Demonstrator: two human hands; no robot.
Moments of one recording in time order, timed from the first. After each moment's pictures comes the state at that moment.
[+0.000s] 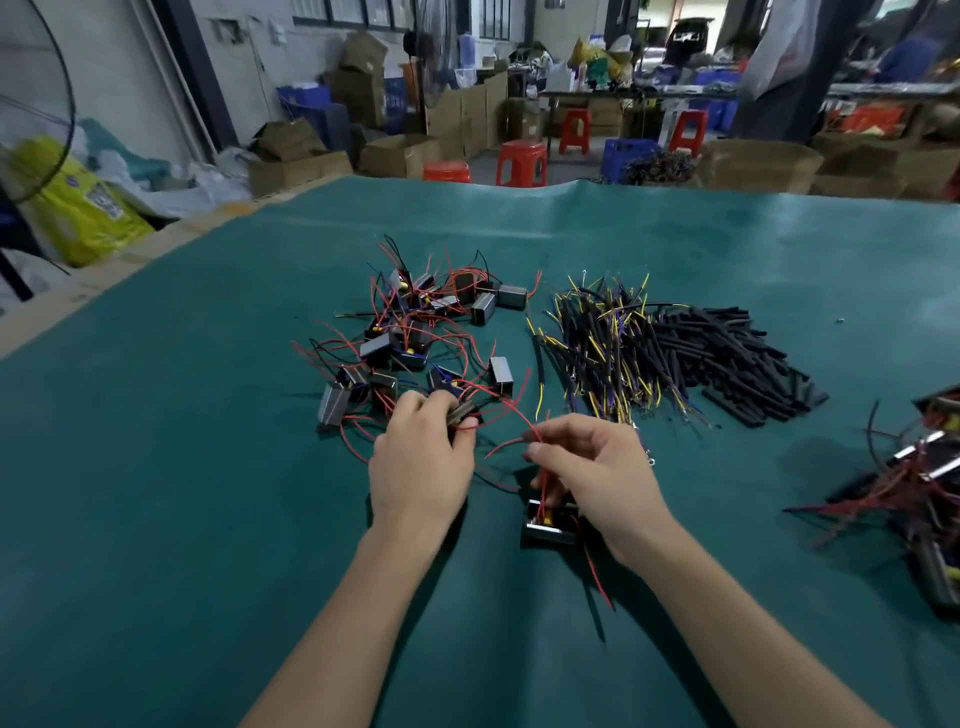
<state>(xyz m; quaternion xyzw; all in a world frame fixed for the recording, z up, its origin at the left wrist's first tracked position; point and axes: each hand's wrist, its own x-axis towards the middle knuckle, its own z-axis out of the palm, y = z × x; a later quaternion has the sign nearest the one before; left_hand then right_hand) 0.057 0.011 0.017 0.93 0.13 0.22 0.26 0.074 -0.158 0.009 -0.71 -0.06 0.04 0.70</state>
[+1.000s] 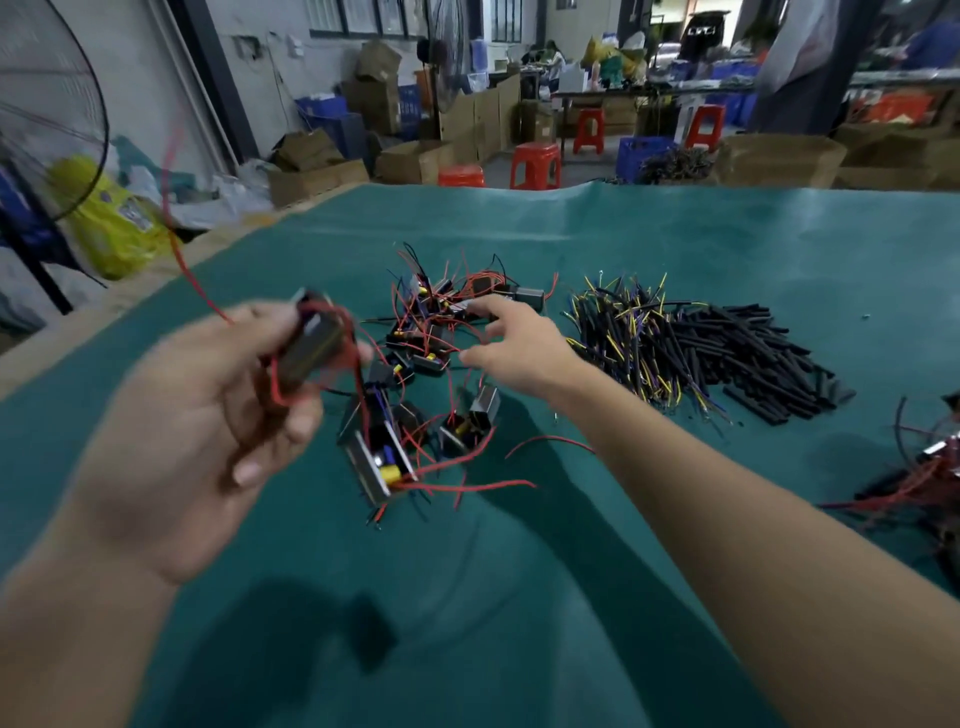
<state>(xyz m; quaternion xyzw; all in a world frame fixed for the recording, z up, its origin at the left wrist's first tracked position) -0.037 0.114 0.125 0.61 -0.09 0.13 0.77 0.153 -0.077 0.085 -0.88 -0.16 0.04 0.44</state>
